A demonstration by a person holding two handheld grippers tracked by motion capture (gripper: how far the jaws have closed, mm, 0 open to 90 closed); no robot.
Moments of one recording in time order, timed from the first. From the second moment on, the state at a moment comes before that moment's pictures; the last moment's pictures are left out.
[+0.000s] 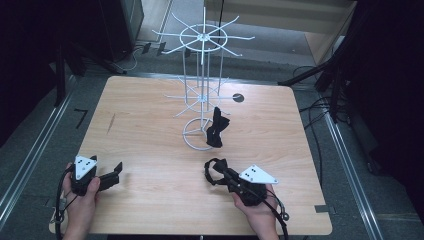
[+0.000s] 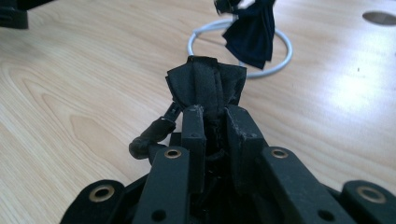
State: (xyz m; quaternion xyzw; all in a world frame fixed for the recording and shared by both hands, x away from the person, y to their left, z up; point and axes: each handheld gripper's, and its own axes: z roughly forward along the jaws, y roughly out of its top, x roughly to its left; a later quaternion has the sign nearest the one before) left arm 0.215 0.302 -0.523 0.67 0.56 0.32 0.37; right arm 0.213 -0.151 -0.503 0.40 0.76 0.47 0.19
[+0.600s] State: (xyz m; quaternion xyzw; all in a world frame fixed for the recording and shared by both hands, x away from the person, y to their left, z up) left arm 0.214 0.302 -0.523 0.67 0.56 0.32 0.37; right arm 0.213 -0.144 -0.469 0.37 0.75 0.50 0.22
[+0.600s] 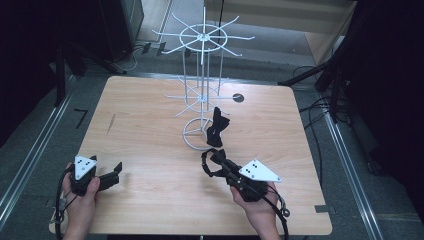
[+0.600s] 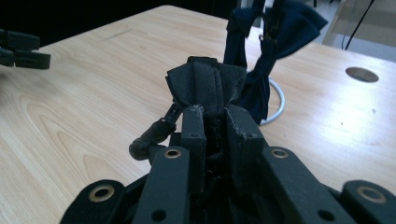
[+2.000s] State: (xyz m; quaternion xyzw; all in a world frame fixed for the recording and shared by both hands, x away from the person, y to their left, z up) left arm 0.215 0.302 -0.523 0.67 0.56 0.32 0.37; right arm 0.218 -0.132 -0.415 0.34 0.71 0.56 0.24
